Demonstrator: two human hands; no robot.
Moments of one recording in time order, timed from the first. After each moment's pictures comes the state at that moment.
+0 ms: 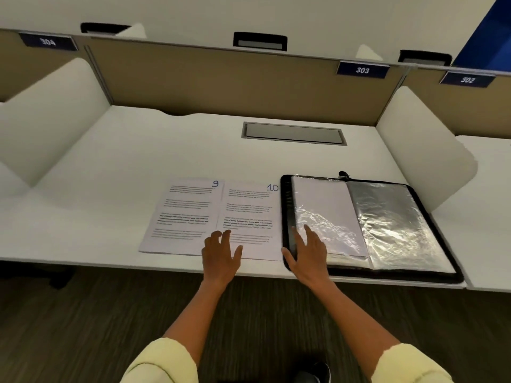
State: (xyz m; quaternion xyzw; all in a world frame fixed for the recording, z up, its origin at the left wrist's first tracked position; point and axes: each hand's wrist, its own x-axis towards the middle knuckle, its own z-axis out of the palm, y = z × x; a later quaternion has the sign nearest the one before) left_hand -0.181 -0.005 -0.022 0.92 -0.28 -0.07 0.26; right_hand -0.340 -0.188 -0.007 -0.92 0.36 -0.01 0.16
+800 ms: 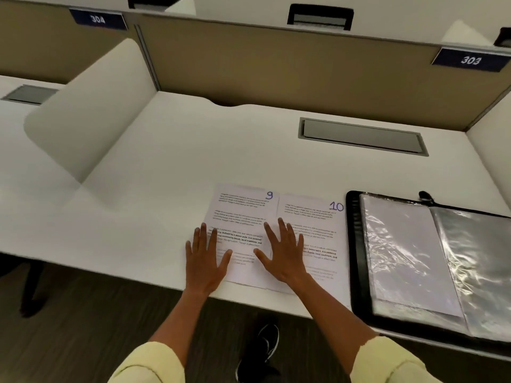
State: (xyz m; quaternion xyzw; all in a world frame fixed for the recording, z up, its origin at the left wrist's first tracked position) left_hand -0.008 0.099 -0.071 0.95 -0.26 -0.04 0.16; right_hand -0.114 -0.106 -0.039 -0.96 0.22 0.07 0.18
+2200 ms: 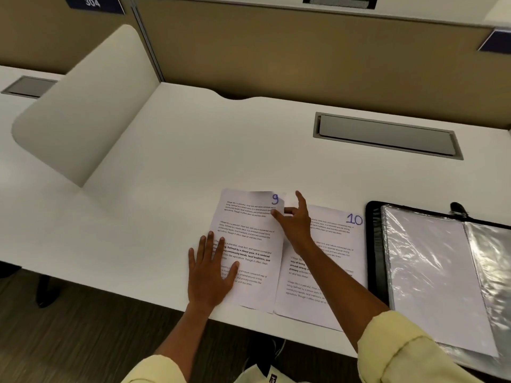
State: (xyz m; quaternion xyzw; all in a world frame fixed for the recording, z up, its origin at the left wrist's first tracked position) left_hand 0.013 0.091 -0.078 0.95 -0.27 -0.04 0.13; right_hand -0.005 -0.166 -0.017 -0.68 0.39 -0.12 0.61
